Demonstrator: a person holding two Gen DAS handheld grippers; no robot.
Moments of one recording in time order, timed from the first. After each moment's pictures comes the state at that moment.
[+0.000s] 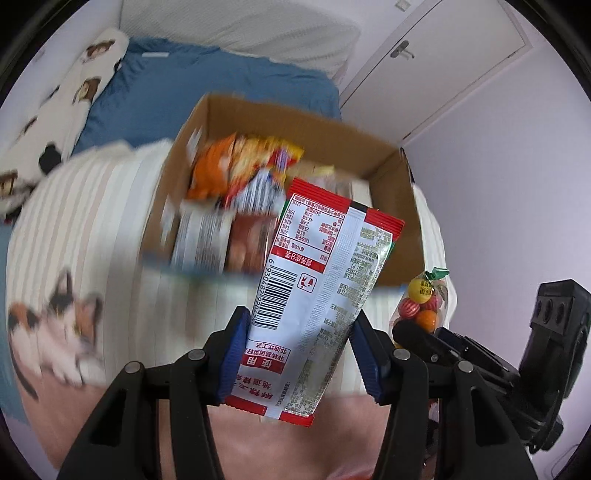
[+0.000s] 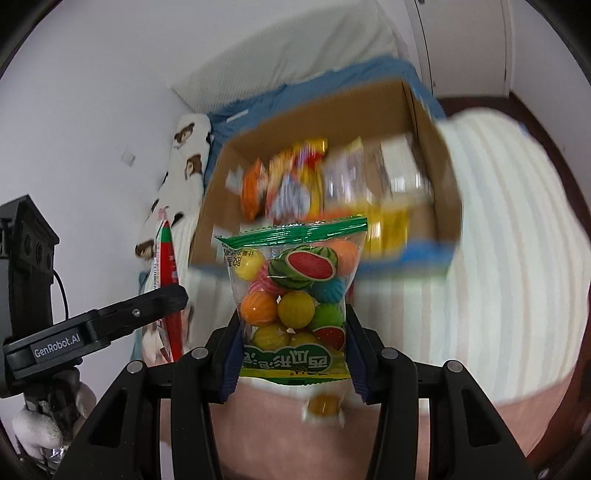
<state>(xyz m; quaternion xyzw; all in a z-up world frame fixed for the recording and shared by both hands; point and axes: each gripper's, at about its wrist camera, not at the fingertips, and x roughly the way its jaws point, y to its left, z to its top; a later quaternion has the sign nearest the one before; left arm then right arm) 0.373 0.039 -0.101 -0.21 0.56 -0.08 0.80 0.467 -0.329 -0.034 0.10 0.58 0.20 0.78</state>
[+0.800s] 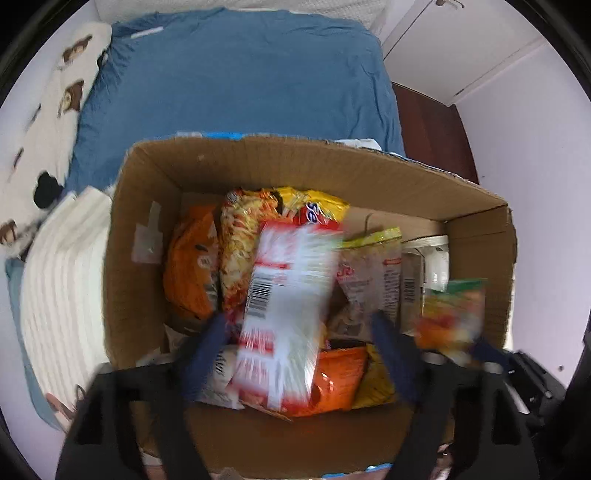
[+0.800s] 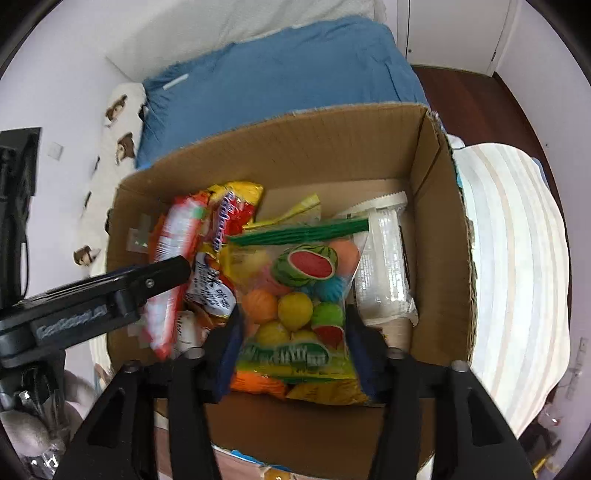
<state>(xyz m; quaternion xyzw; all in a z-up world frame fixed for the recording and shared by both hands) 0.562 0.024 -0.180 -0.12 0.67 -0.02 0.73 0.666 -0.302 -0.105 0.04 0.68 0.12 0.72</state>
